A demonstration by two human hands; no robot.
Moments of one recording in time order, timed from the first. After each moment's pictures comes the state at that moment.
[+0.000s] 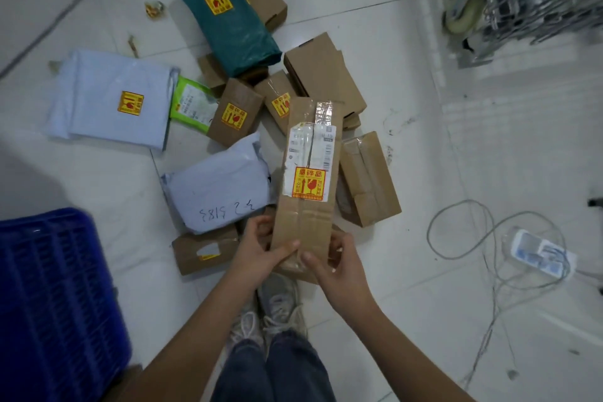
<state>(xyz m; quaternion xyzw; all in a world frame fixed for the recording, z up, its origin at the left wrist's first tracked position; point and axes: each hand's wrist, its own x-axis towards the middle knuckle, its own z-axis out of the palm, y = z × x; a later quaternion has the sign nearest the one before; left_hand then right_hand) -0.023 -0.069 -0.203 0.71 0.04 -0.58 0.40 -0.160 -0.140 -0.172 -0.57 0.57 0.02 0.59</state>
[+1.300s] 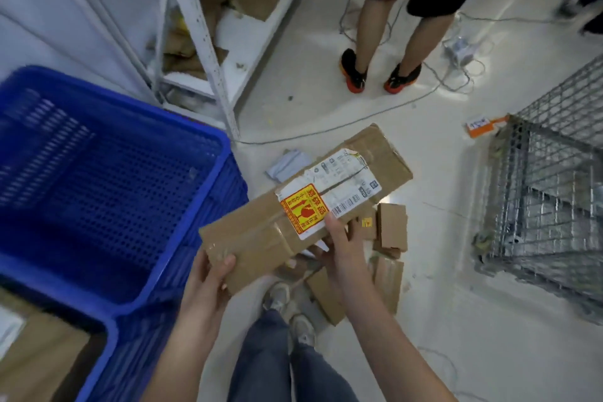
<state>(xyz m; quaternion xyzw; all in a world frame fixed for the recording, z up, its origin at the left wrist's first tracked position) -0.047 0.183 0.272 0.51 0.20 -0.22 0.80 -0.040 -0.022 0.298 -0.46 0.34 0.01 0.82</state>
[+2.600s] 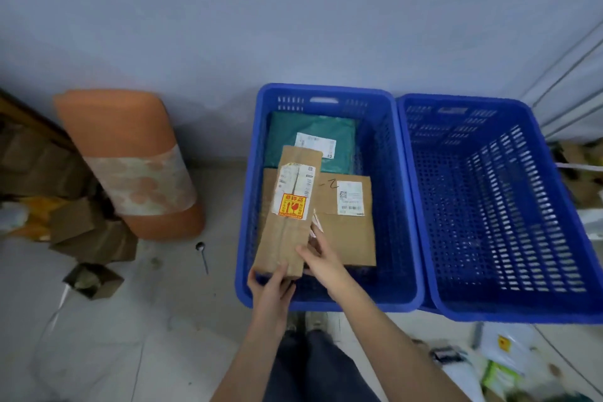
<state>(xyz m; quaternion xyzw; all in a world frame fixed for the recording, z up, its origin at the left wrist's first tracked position) -0.290 0.530 0.258 0.08 0.60 0.28 0.74 -0.176 0.515 0.261 -0.67 -0.14 0.58 0.43</state>
